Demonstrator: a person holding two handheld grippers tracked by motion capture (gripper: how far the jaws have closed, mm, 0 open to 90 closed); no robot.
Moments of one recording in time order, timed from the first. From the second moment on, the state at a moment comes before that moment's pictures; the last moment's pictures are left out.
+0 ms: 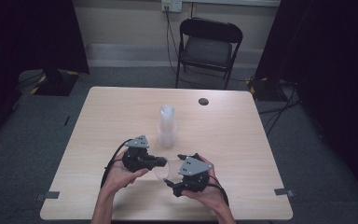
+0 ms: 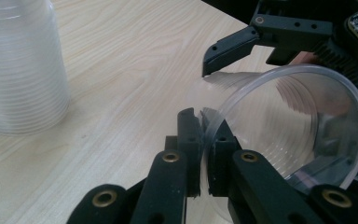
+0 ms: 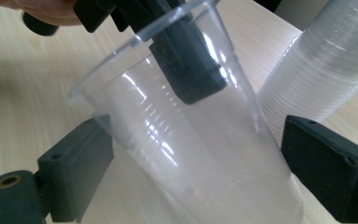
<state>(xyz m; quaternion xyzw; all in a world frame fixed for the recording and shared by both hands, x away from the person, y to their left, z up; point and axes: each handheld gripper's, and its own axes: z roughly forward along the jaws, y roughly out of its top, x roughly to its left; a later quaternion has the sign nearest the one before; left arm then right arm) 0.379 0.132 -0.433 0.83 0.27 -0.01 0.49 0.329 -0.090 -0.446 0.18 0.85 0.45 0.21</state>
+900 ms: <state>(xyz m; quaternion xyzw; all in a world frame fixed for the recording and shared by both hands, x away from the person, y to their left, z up) 0.381 0.113 -0.441 0.85 0.28 -0.02 0.44 0.320 -0.075 -0.444 0.14 0.85 0.44 0.25</state>
